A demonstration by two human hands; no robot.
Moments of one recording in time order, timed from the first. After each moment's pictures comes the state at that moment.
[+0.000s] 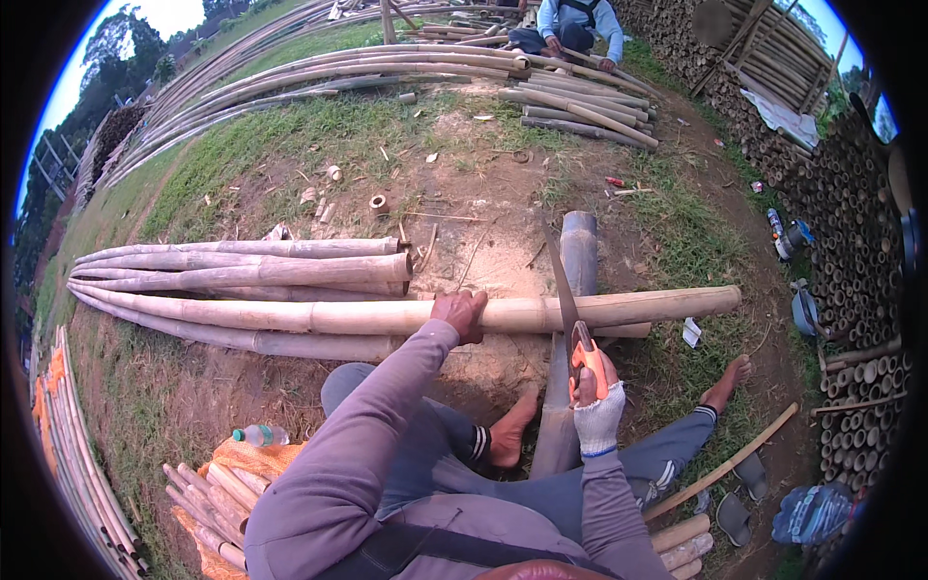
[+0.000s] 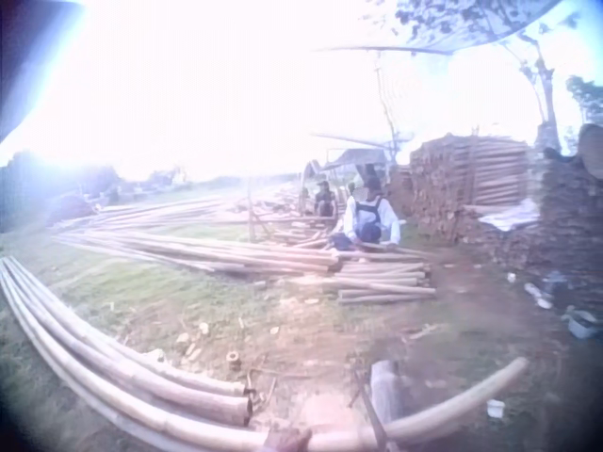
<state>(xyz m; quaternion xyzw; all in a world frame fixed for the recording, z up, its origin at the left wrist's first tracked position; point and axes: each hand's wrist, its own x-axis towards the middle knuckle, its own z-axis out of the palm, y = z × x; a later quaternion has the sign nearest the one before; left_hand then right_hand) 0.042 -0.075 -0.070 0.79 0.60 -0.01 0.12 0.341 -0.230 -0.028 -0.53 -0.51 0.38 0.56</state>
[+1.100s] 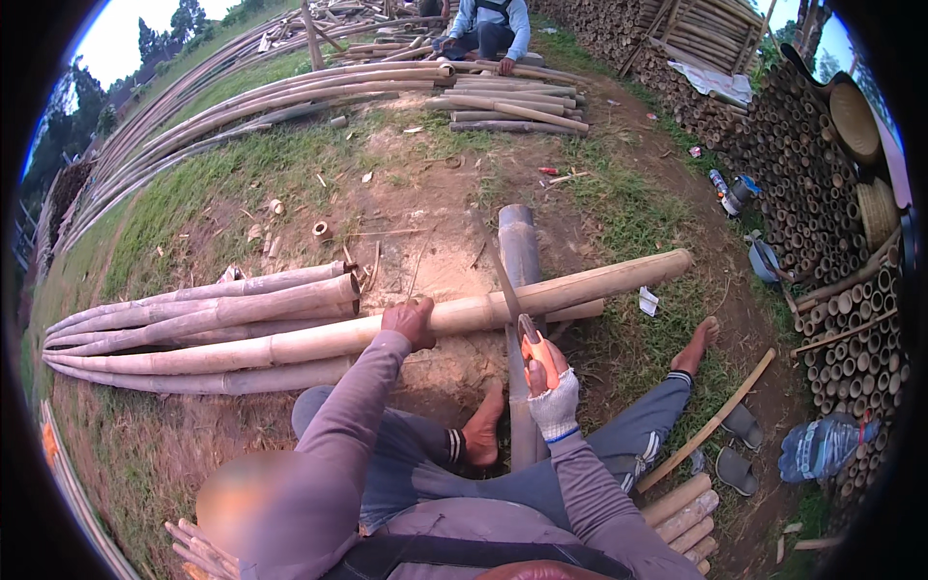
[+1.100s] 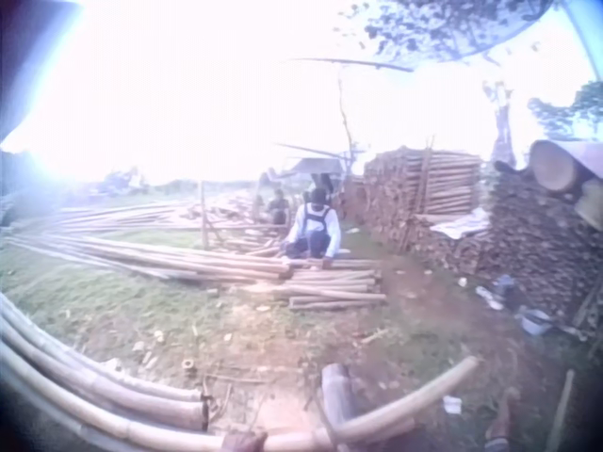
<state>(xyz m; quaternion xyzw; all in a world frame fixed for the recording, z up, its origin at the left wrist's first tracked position) 0.043 -0.075 -0.064 0.78 0.61 -0.04 0.12 0.334 -0.235 -0.027 -0.53 -0.59 0.22 0.56</state>
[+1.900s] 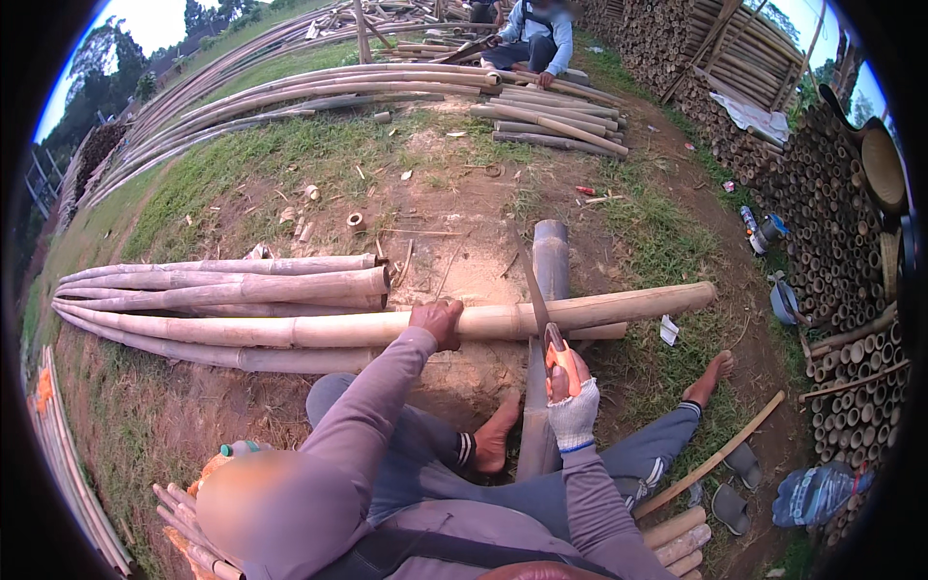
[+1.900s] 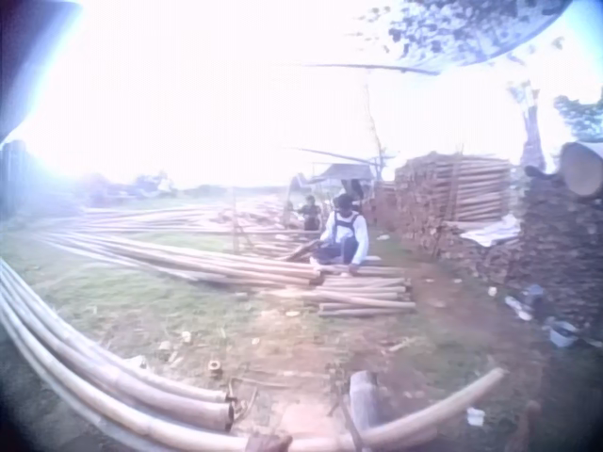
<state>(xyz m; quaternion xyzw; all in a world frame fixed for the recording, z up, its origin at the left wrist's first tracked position) 0.041 -0.075 -0.064 0.79 0.60 -0.03 0.12 0.332 -0.229 -0.027 -0.53 -0.53 0.34 0.57</state>
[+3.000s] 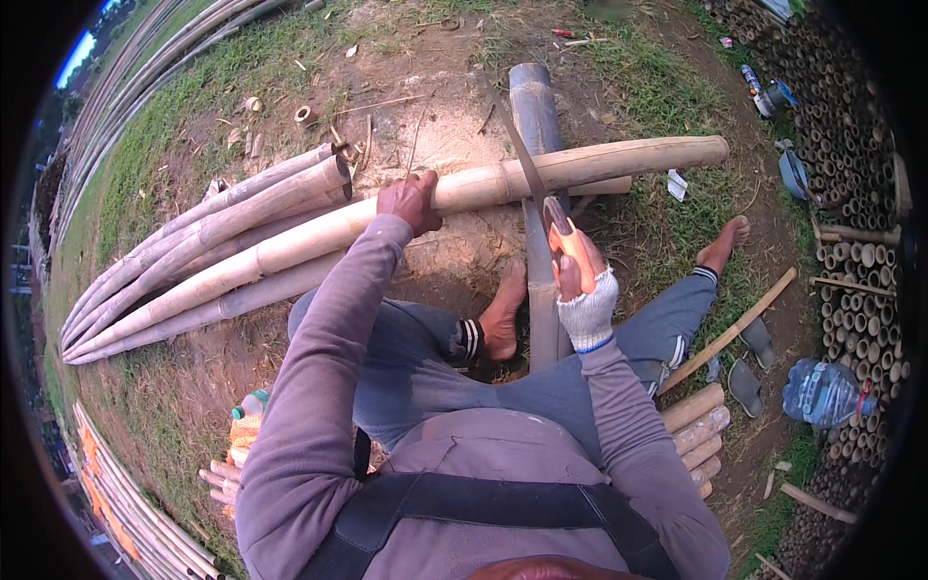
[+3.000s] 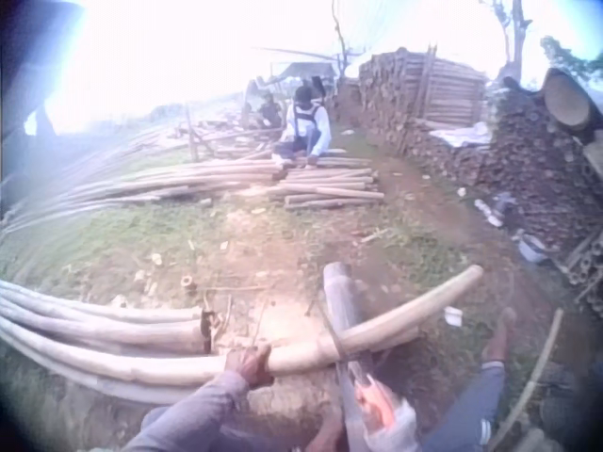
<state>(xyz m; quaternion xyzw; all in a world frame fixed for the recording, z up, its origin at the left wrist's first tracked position) 0.049 -0.072 -0.065 0.79 0.60 -0.05 0.12 0.344 -0.249 -0.029 -0.56 -0.59 0.24 0.52</state>
